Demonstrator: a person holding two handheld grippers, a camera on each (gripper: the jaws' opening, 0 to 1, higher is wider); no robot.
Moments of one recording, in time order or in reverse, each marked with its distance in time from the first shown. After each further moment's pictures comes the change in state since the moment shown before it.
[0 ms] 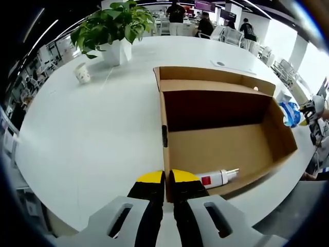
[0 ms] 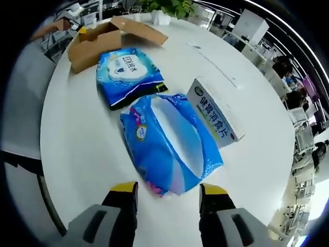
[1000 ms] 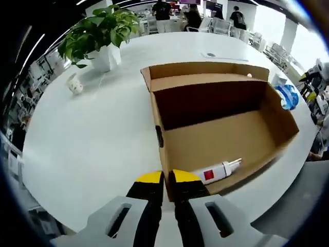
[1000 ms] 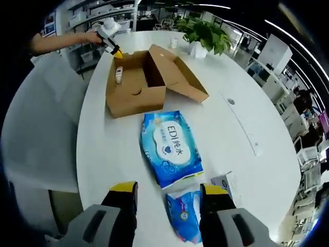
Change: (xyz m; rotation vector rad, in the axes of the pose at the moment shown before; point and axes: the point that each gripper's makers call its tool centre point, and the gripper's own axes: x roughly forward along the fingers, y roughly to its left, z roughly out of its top) left arm -0.002 -0.006 -0.001 0.184 0.032 0.000; right arm -0.047 0.070 0.145 -0.185 -0.147 0.144
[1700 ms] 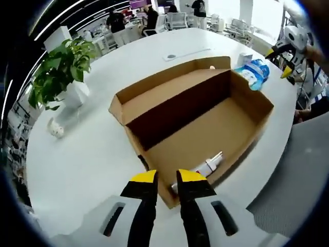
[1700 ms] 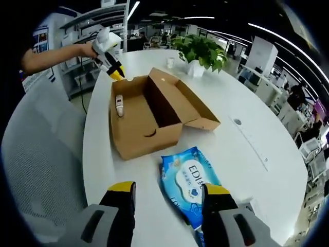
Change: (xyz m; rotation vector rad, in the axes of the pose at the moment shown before) left arm -0.030 -0.039 0.031 0.314 0.003 -0.235; right arm 0.031 0.045 0.074 0.129 -0.170 -0.031
